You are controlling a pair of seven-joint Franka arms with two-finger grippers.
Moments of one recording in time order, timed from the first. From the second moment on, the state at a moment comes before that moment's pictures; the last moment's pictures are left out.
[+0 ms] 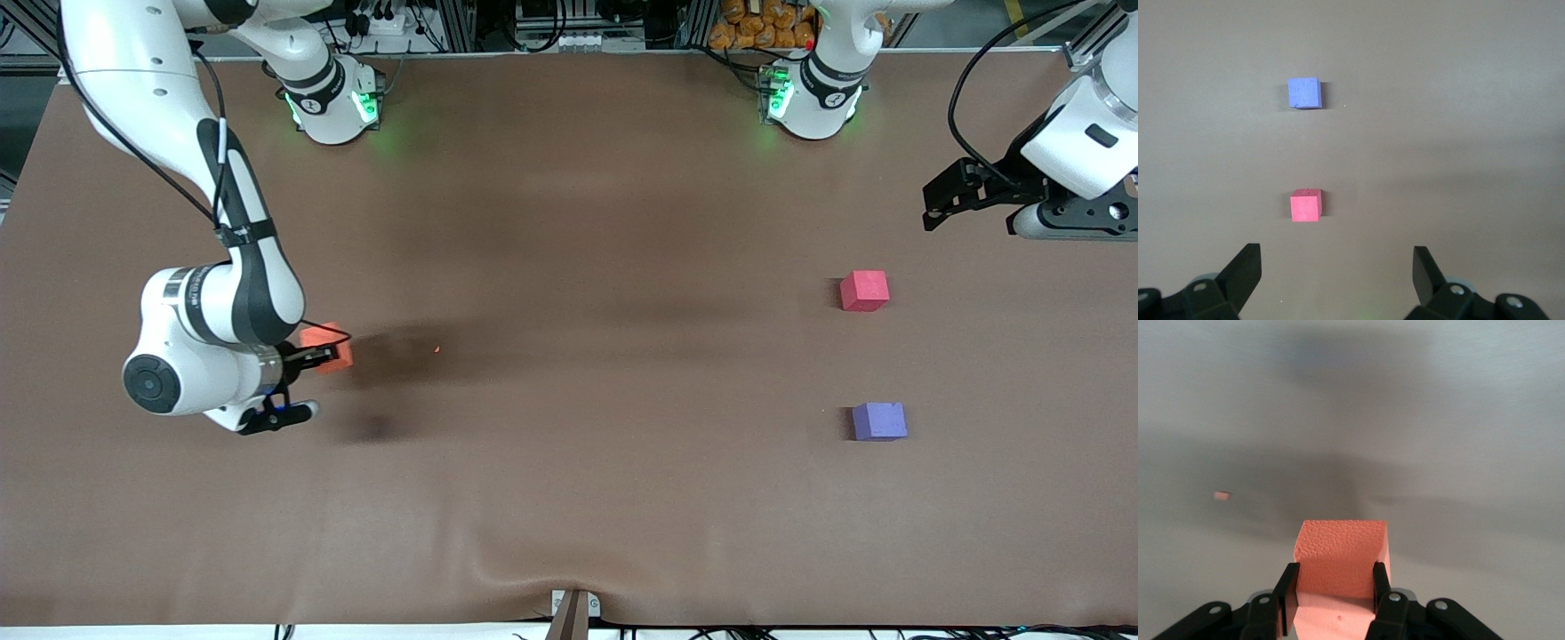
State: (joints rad) left arm -0.02 -0.01 -0.13 -1.54 -0.01 1.54 -0.10; right arm 0.24 0.59 -0.13 -1.59 0.29 1.81 -0.15
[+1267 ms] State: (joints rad) left arm -0.02 -0.01 -0.13 -1.54 -0.01 1.54 -0.10; right arm 0.65 0.64 -0.12 -1.56 0.62 1.95 0.40
